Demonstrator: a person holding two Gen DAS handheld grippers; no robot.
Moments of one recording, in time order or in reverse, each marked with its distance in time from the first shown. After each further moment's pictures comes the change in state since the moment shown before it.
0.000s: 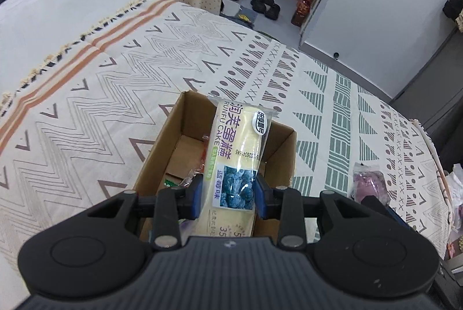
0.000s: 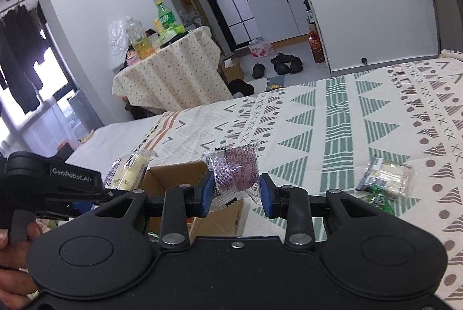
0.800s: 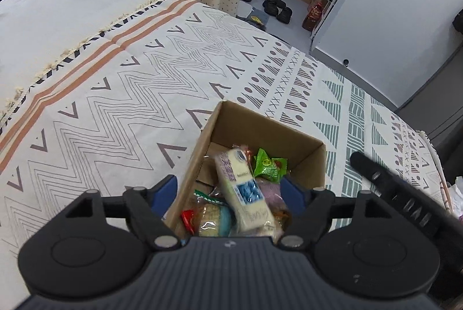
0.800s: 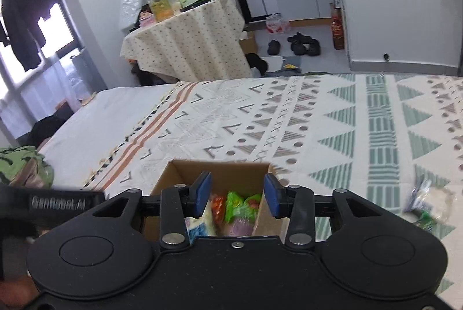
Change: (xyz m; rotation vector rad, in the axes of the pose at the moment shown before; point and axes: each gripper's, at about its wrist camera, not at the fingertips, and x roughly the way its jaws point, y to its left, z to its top) left arm -0.012 0.042 0.014 -0.046 -0.001 0.021; right arm 0.045 0.072 0.037 -0.115 0.130 -0.039
